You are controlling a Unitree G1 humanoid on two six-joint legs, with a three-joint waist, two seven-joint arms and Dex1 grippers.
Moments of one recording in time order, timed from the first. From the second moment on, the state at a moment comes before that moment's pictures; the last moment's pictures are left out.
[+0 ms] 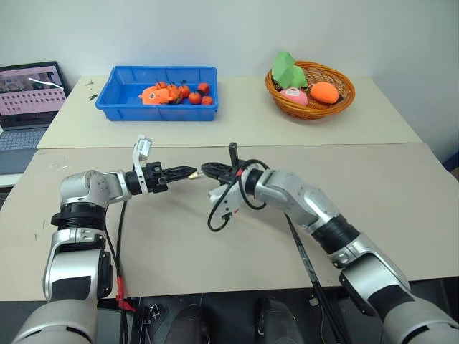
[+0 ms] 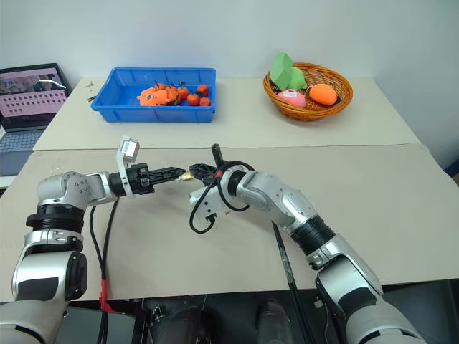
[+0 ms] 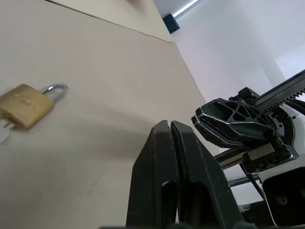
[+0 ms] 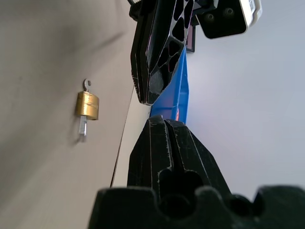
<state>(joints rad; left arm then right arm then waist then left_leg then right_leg) -0.84 0.57 0.16 0.63 -0.59 1.07 -1.13 -0.85 -0.37 0.54 0.27 -0.81 -0.41 0.35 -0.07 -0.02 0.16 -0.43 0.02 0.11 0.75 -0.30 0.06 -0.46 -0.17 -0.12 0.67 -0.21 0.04</state>
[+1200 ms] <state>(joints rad) -0.48 0.32 0.40 0.53 -0.36 0.09 -0.36 -0.23 -0.30 -0.17 0.01 -0.31 0.29 0.15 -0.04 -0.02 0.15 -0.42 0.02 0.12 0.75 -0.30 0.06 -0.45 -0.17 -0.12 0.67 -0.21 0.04</state>
